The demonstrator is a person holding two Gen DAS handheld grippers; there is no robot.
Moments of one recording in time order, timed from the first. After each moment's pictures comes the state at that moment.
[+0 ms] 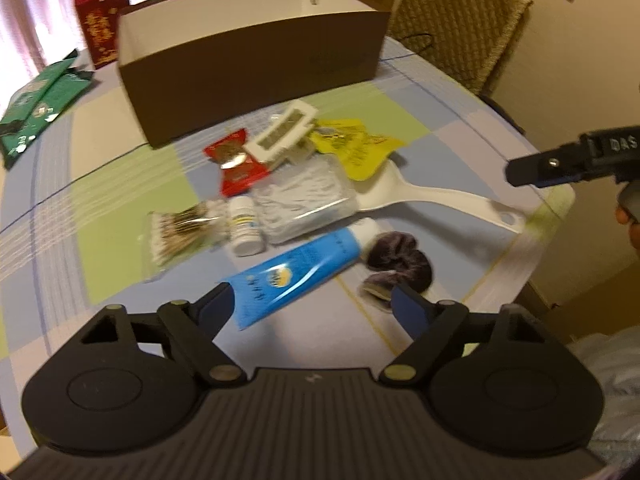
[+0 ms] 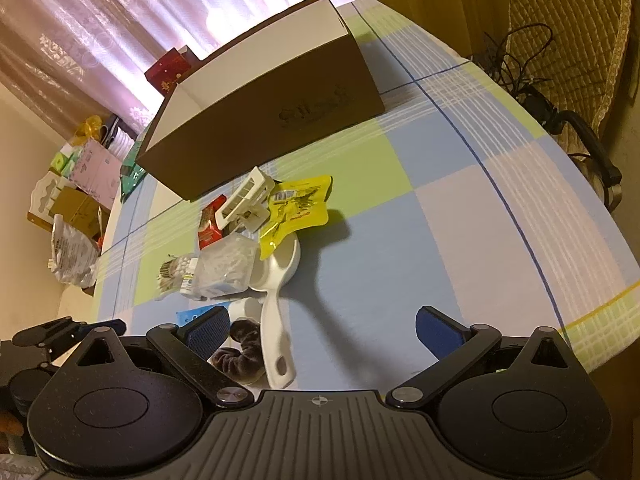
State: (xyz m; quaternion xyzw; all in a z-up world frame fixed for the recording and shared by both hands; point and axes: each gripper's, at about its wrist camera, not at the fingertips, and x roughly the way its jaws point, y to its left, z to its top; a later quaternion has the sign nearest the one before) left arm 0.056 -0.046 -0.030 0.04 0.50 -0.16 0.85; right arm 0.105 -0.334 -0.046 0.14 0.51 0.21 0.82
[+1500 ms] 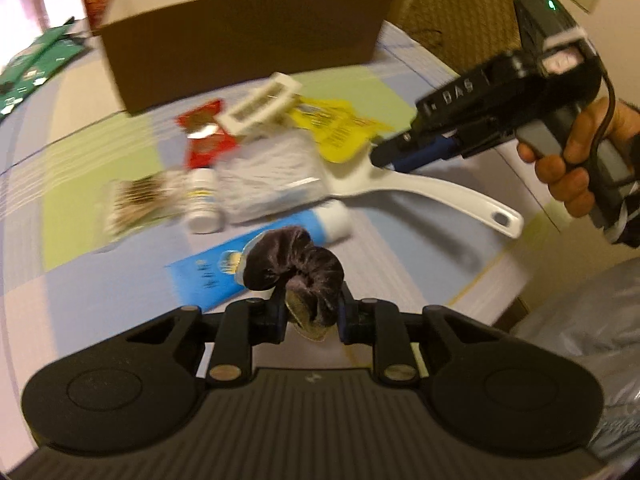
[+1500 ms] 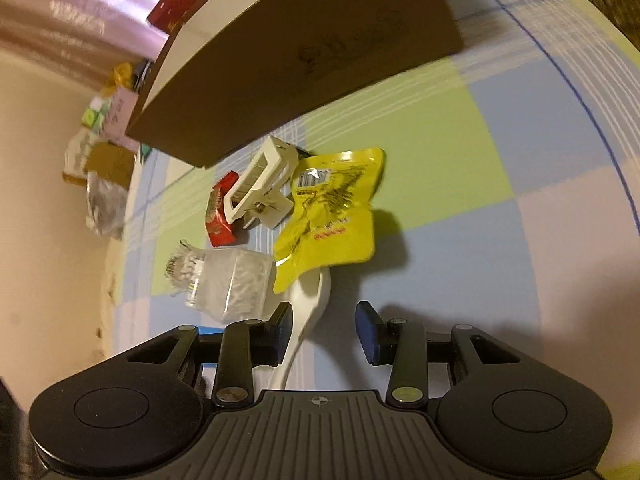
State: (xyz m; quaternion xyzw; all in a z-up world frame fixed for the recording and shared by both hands) left arm 0.057 -0.064 -0.051 -0.01 0.52 -0.11 0.85; right arm 0.218 -0.282 -0.118 0.15 0.59 0.32 0.73
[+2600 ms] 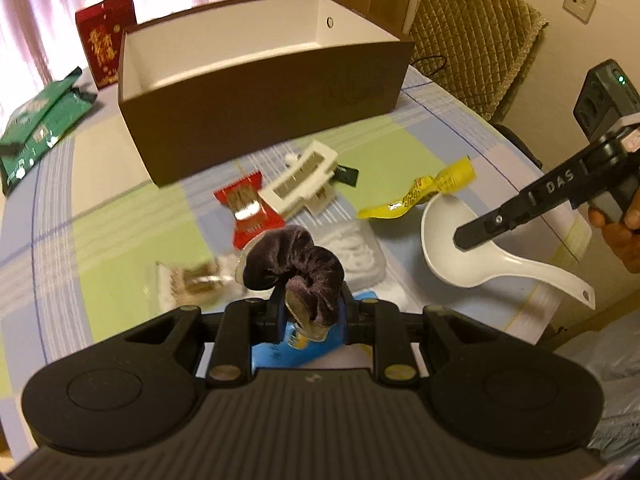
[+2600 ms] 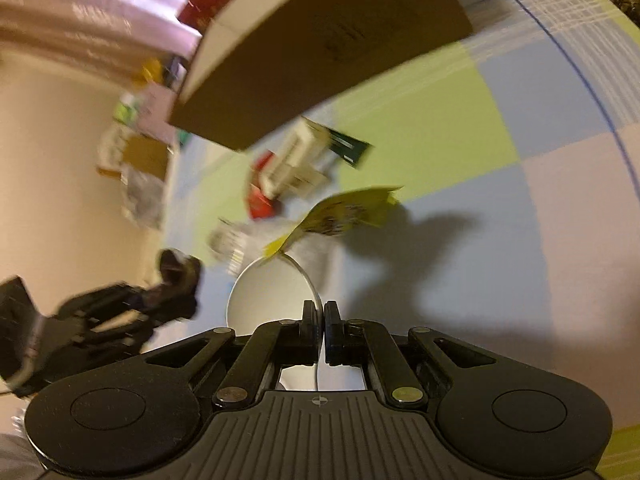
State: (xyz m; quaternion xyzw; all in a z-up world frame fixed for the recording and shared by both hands) left arm 0.100 -0.035 -0.026 0.04 0.48 -0.13 0.87; right arm 0.198 -0.308 -0.095 0.21 0.59 0.36 0.69
